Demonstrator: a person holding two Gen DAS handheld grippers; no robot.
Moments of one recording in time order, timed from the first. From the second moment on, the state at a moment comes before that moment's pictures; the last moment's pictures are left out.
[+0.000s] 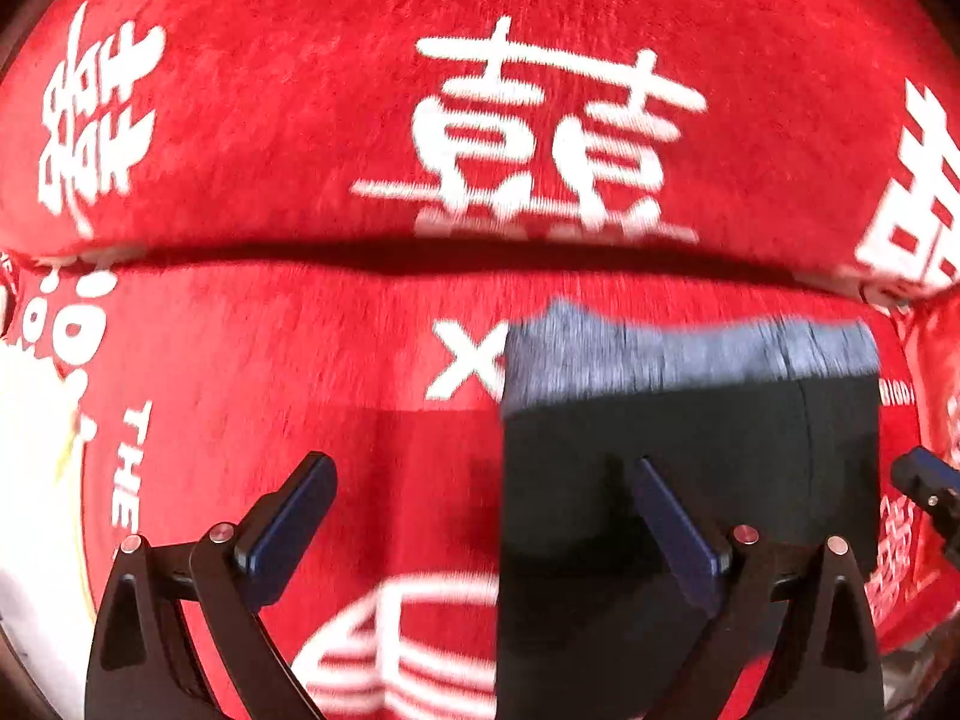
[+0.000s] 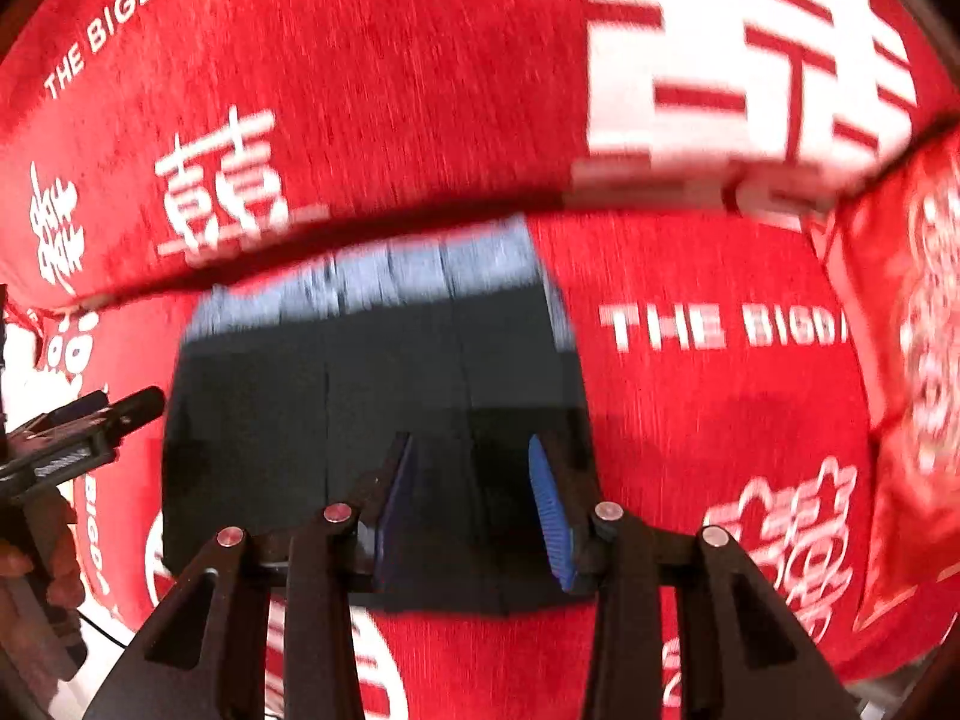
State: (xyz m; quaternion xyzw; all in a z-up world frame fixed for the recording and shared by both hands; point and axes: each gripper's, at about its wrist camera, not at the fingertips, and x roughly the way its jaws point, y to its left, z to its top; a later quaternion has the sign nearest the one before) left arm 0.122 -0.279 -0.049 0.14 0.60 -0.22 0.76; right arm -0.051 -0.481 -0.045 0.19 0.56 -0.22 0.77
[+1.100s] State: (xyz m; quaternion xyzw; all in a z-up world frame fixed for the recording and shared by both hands) left arm 0.108 -0.282 -0.078 0.19 0.61 -0.17 0.75; right arm -0.118 -0.494 -0.103 0.27 0.59 -0.20 0.73
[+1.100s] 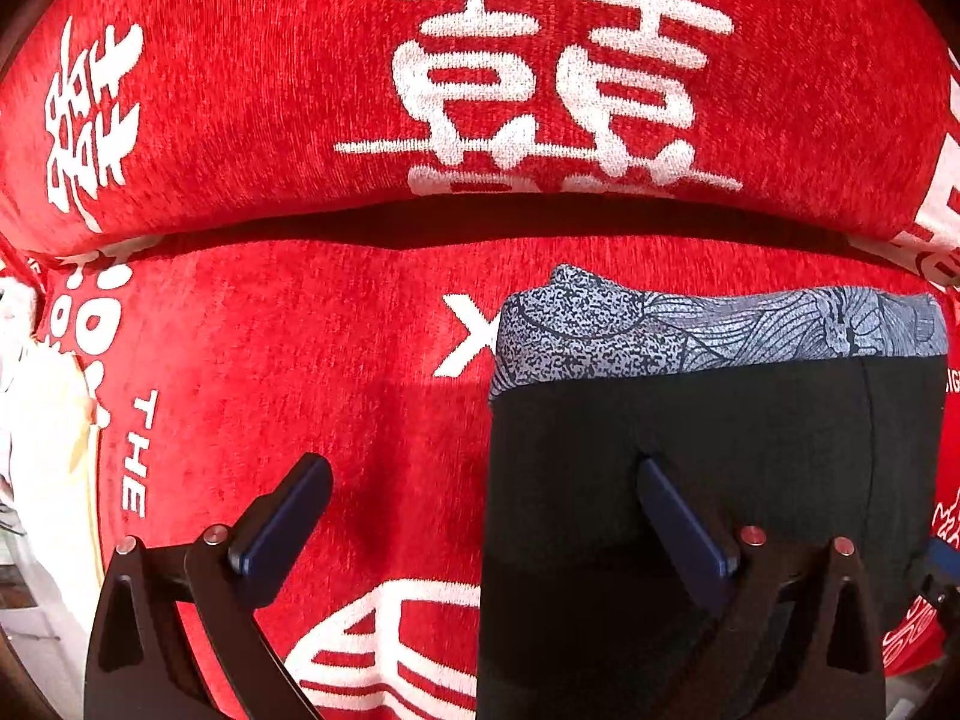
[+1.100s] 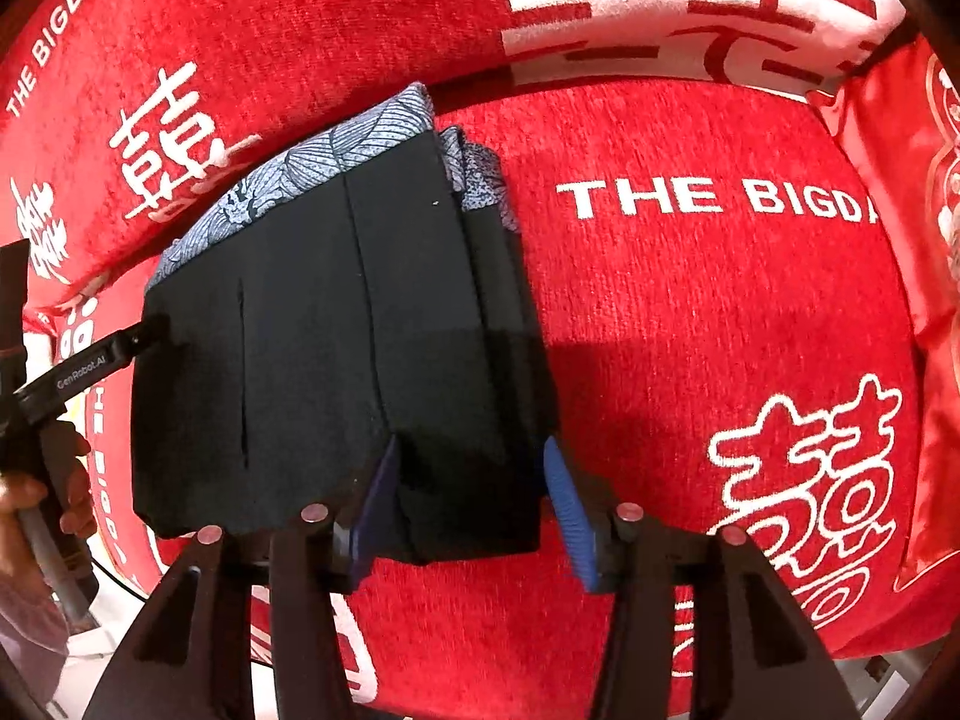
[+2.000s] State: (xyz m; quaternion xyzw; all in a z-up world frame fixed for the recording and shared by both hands) left arm 0.100 -0.280 -0.078 0.21 0.61 -0.18 0.74; right arm -0.128 -0.501 -0.116 0.28 0.59 -0.19 0.73
